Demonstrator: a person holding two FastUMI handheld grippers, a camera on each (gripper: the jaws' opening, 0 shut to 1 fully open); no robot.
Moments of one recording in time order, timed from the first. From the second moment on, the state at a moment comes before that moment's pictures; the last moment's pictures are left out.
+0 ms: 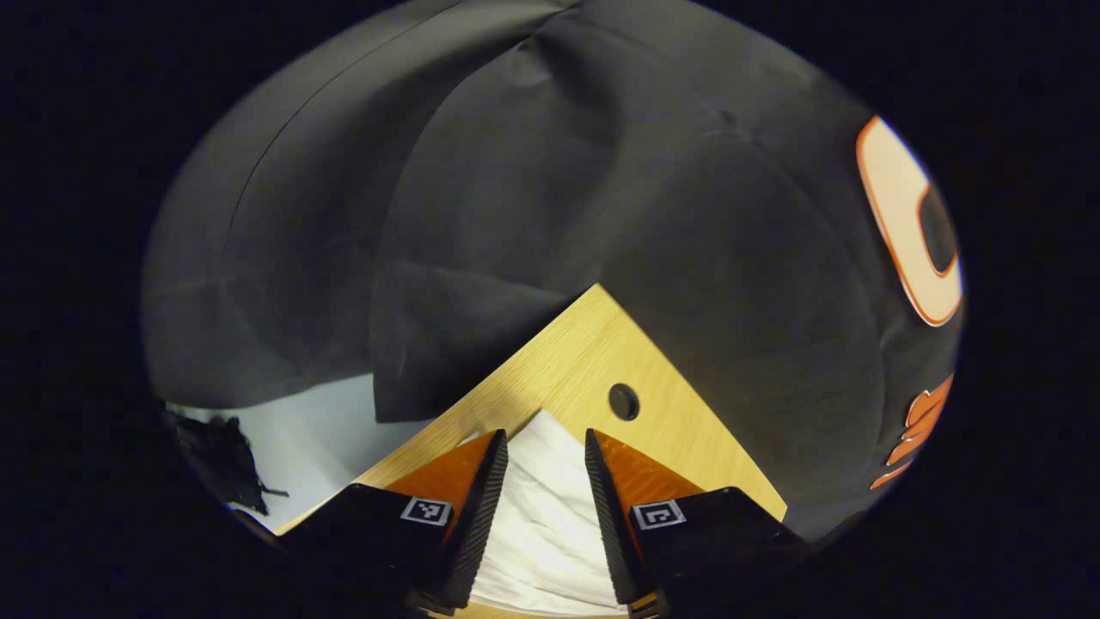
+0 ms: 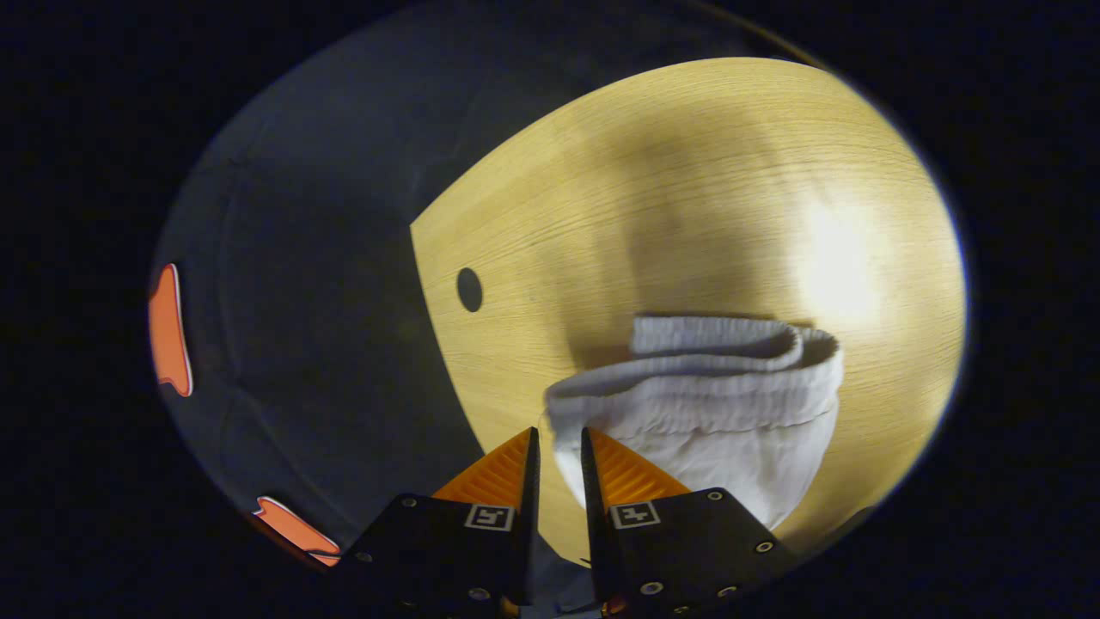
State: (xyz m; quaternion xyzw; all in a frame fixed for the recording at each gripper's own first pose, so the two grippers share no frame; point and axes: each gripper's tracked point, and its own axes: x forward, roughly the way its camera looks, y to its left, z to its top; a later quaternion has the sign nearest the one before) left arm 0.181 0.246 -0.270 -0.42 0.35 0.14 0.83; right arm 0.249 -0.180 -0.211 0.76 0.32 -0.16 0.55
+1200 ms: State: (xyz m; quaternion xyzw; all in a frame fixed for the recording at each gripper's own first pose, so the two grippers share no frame) left arm 0.023 0.082 -0.171 -0.12 0.44 0.04 0.89; right arm 0.145 -0.205 -0.325 0.52 0.43 -0.21 0.70
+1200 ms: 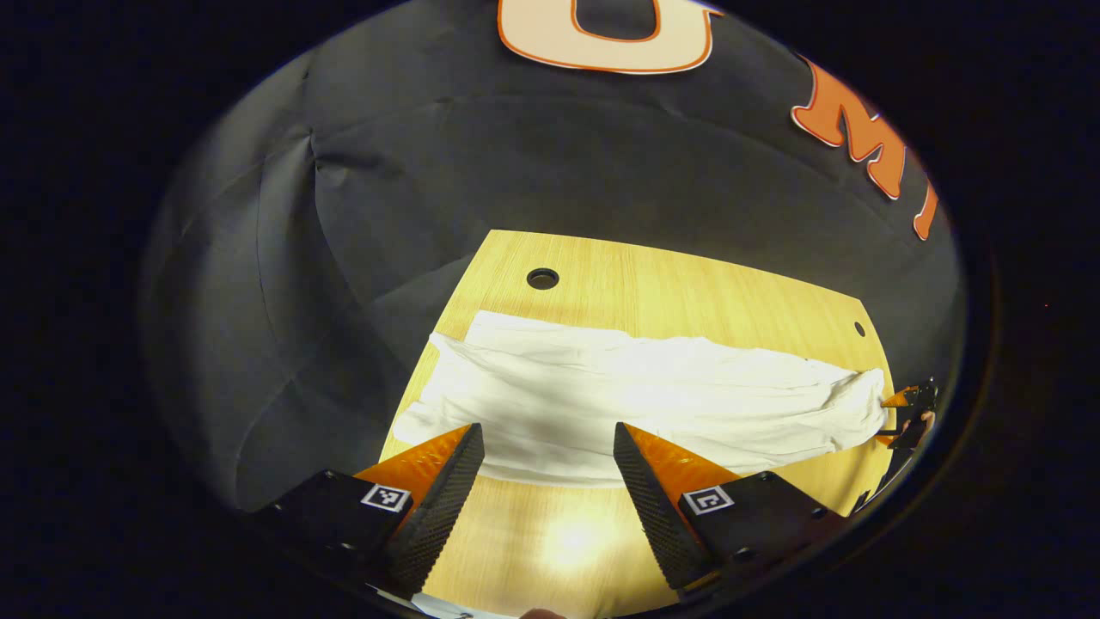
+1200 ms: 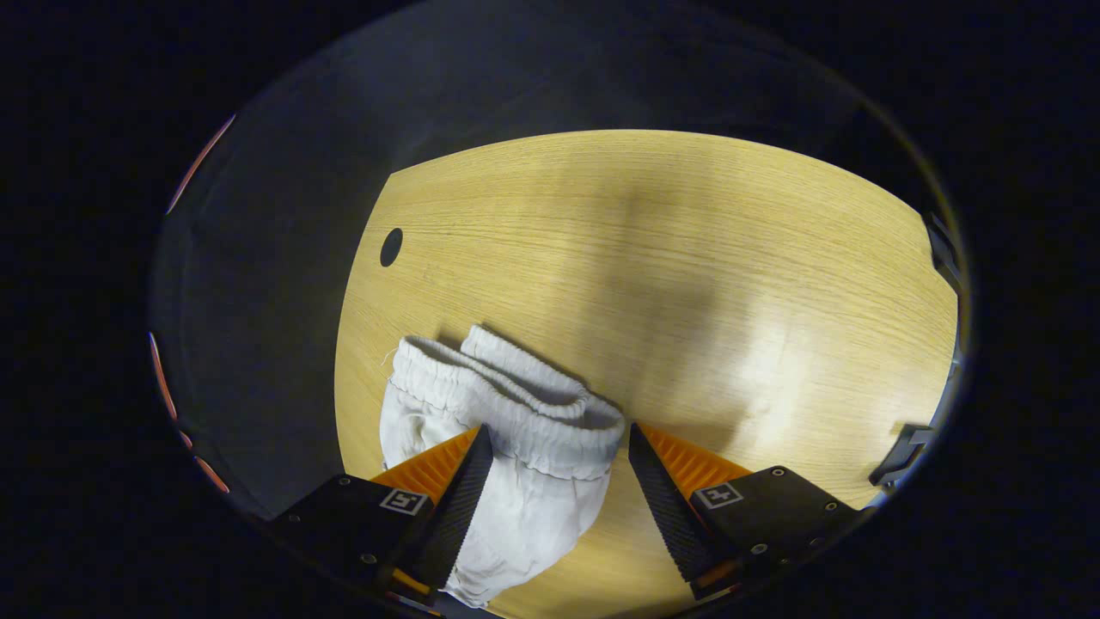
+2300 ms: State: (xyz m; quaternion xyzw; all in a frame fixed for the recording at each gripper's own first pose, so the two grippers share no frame) left arm -0.067 0.010 -0.207 -0.14 0.45 -0.01 0.88; right arm 0.112 -0.258 -0.188 0.47 0.23 -0.14 0.84
